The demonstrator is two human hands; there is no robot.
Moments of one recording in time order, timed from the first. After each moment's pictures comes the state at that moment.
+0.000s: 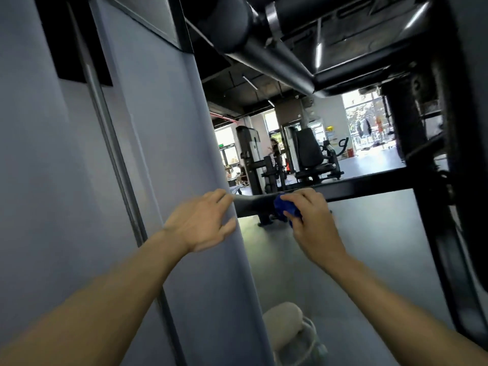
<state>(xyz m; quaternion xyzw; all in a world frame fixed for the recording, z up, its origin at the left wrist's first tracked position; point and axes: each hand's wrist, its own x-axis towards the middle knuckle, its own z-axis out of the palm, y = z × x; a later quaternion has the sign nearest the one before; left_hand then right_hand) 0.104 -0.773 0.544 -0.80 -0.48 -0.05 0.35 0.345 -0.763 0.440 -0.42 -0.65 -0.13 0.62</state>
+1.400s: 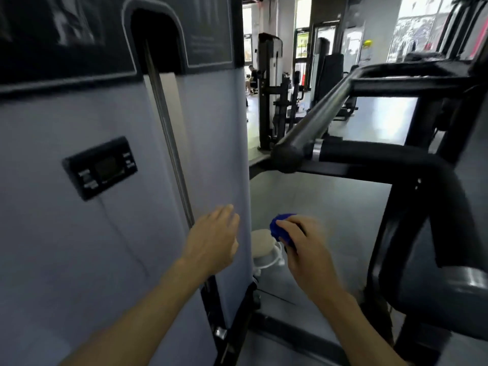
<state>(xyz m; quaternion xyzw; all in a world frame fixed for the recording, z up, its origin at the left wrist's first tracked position) 0.109 -0.939 0.644 -0.79 -0.58 -0.02 0.19 0.339 -0.954 0.602 -0.48 -0.76 -0.03 0.44</state>
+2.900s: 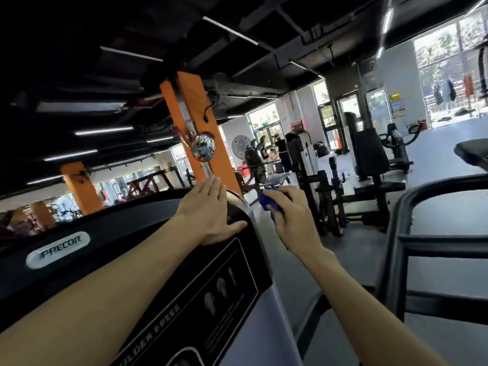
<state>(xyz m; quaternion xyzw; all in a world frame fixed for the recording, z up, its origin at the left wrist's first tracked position) 0.139 -0.707 1.172 -0.66 -0.64 0.17 0.36 0.309 -0.621 1.042 -0.32 -0.68 -0.02 0.66</state>
